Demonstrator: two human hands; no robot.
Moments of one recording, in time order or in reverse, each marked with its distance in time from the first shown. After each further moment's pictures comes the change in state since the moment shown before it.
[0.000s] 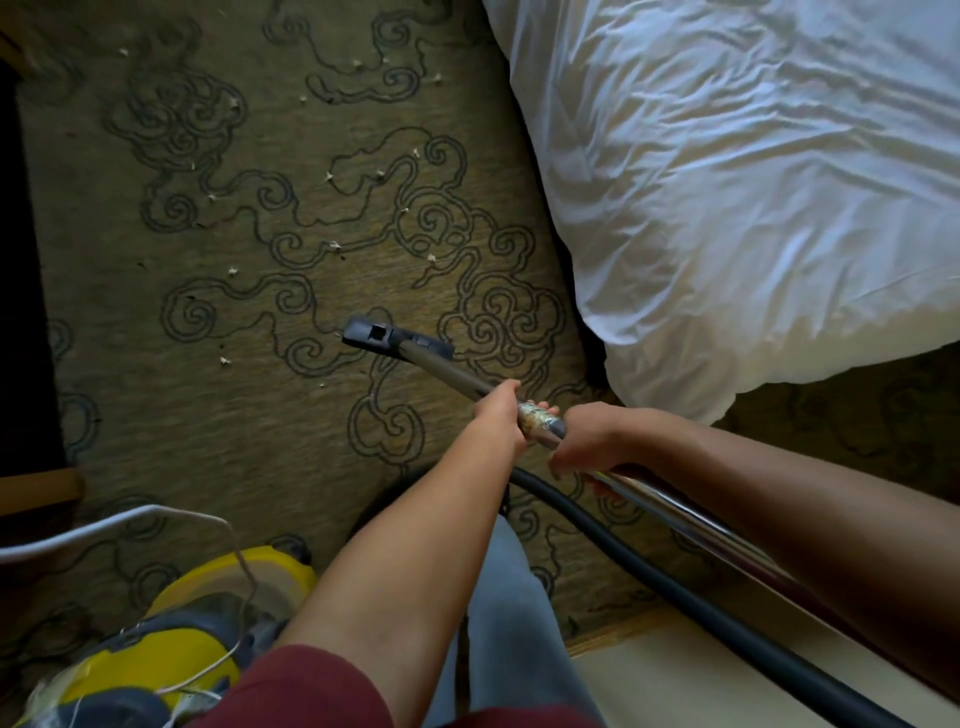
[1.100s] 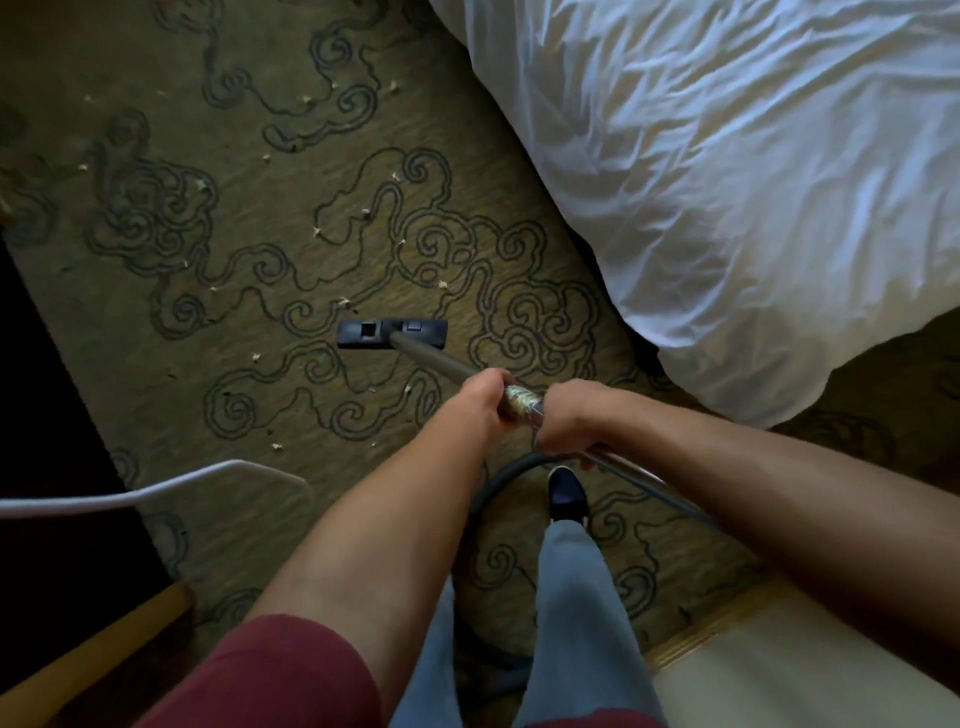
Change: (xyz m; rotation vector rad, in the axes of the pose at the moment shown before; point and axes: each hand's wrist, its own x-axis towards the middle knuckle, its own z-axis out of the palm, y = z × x) left_hand 0.056 0.168 0.012 0.555 0.146 0.004; right_hand 0.096 -0.077 -0.101 0.131 0.009 0.006
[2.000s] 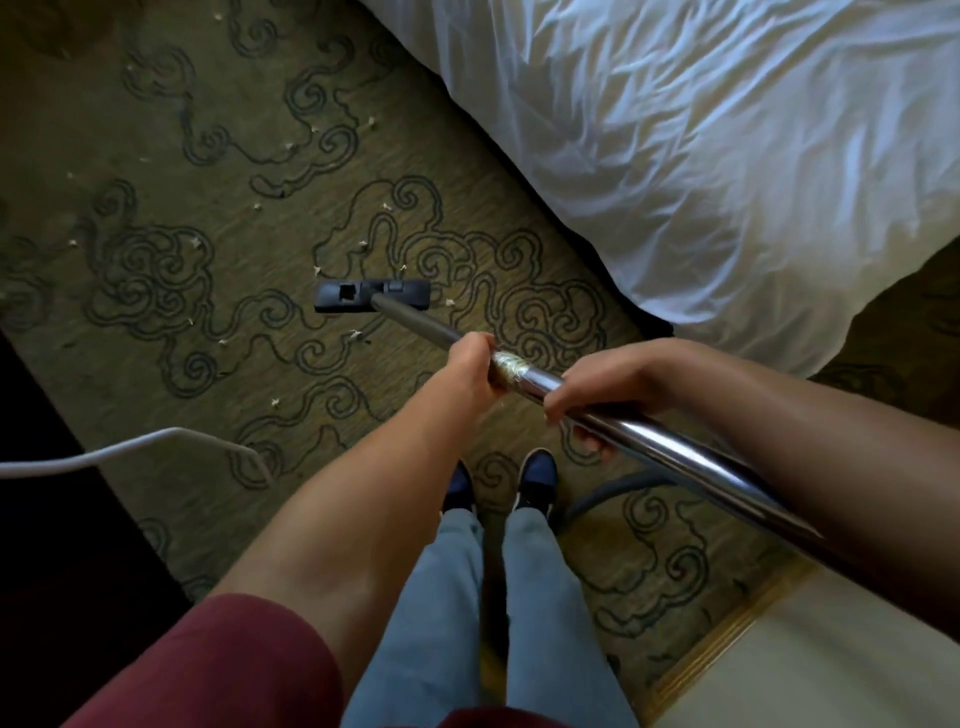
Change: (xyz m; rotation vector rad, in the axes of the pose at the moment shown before) left_hand -0.009 0.069 -0.079 0.036 -0.068 0.150; right_hand -0.018 -0.043 -0.018 0.779 -0.278 -0.044
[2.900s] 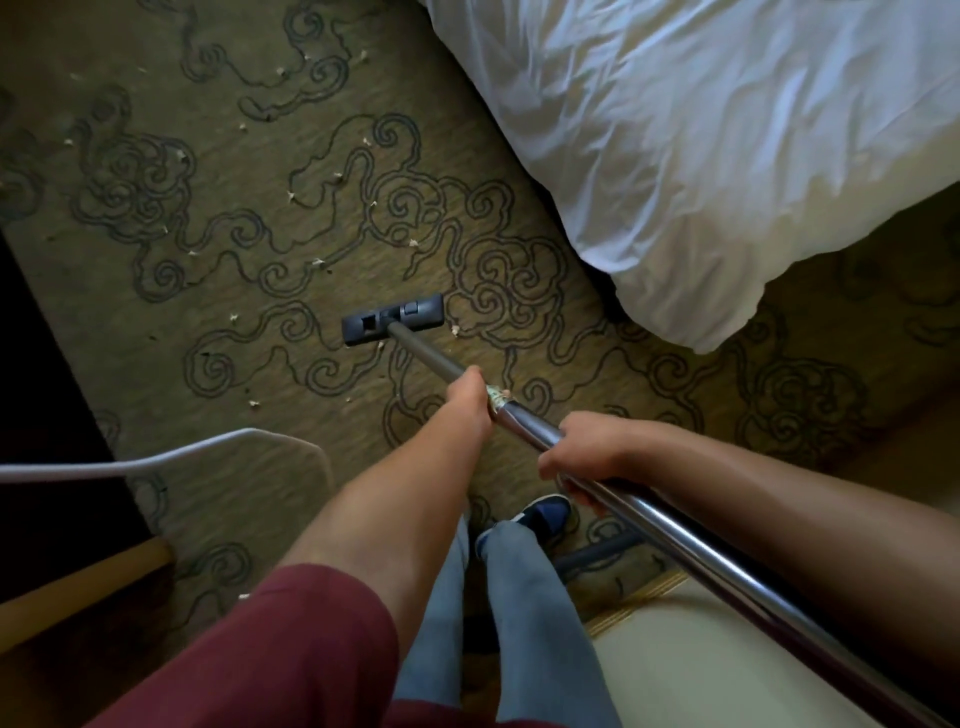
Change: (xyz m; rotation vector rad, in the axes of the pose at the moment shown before) left_hand -0.014 -0.233 0.117 -0.252 0.218 -0.037; right_hand -0.033 0.244 0.036 -0.180 0.170 0.017
